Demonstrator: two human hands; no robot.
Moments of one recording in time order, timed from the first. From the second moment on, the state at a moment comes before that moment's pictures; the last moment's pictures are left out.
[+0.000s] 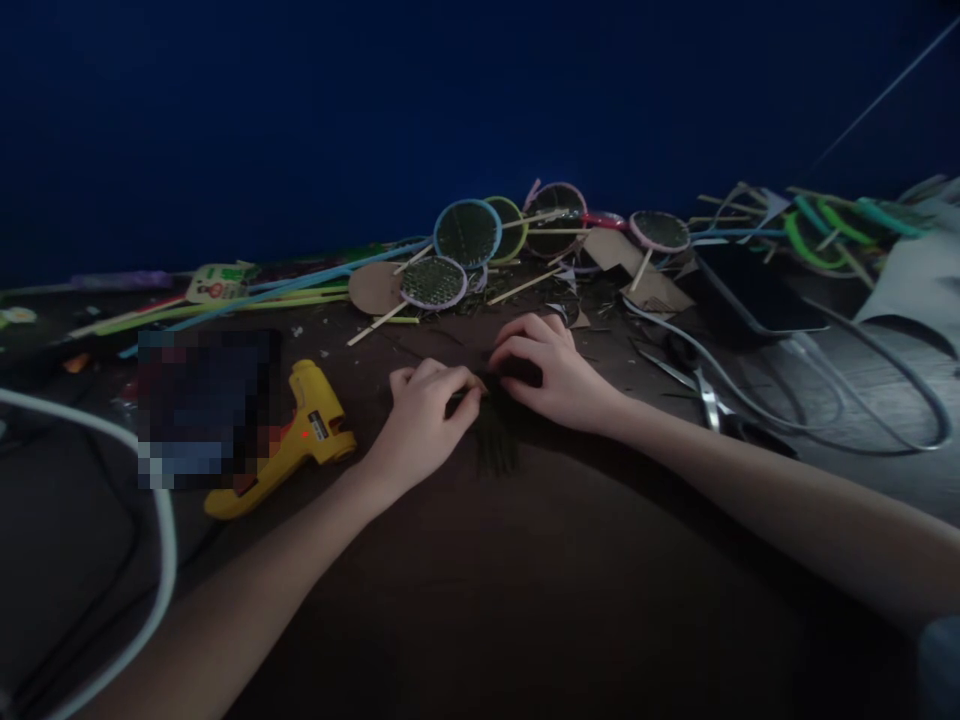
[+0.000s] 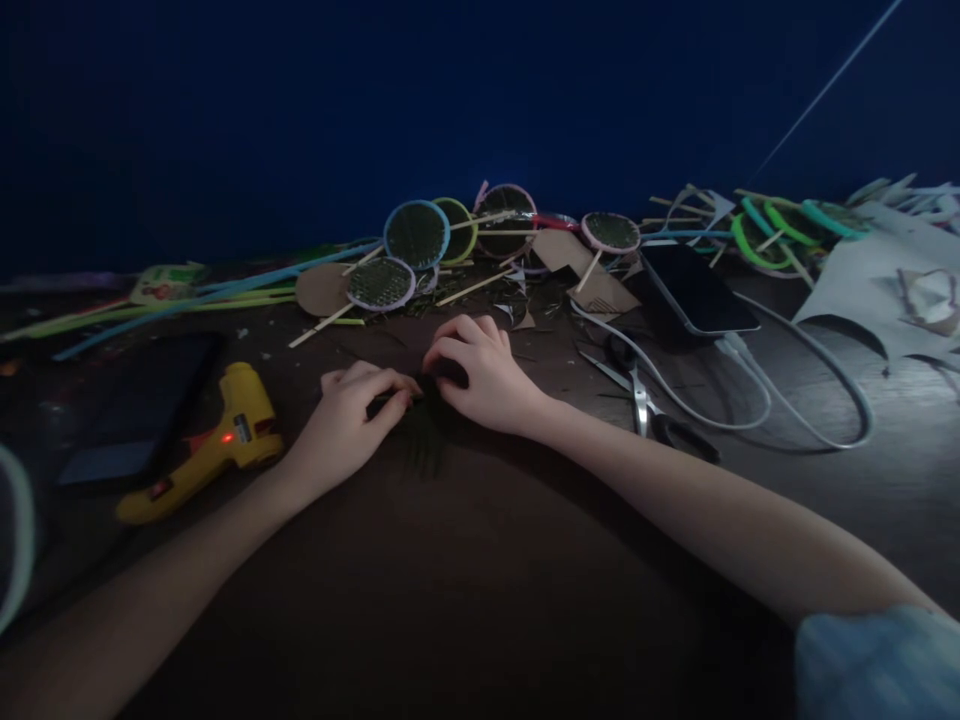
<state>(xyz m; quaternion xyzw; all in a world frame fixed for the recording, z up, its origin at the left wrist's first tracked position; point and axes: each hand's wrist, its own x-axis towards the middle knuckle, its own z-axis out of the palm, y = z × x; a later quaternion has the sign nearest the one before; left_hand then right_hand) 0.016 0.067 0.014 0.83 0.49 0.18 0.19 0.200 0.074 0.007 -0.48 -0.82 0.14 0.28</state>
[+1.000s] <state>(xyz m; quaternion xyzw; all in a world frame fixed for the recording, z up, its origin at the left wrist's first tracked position) 0.016 0.065 0.015 0.85 0.46 0.15 0.19 0.205 0.069 0.007 -0.32 -0.87 0.02 0.37</state>
